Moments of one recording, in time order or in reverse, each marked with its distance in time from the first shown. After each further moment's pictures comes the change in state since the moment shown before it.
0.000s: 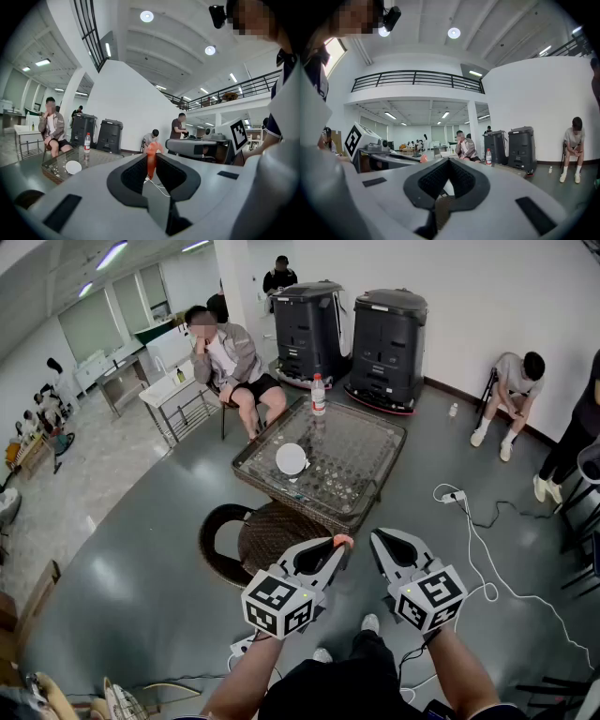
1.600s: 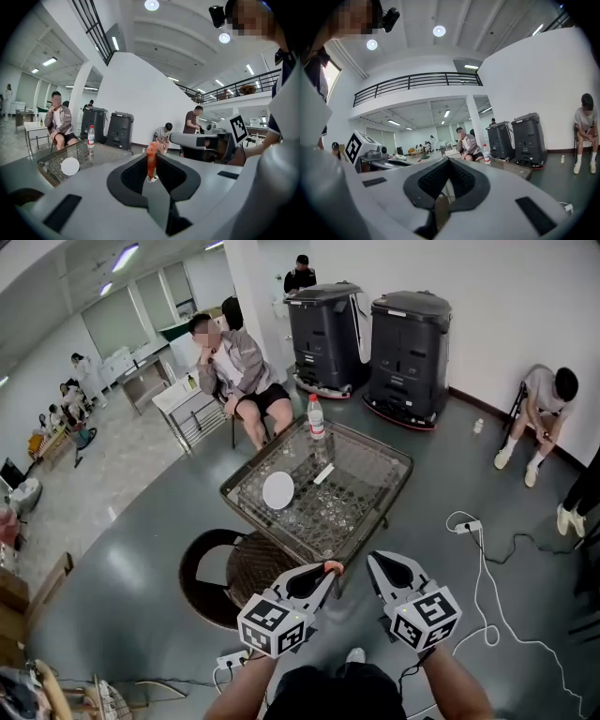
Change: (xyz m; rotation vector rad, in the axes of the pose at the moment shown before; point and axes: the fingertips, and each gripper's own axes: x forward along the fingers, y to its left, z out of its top) left arm 0.160 0.042 -0.007 -0.047 0.086 0.155; right arm 0.050 -0.174 -0.014 0.111 0.025 0.122
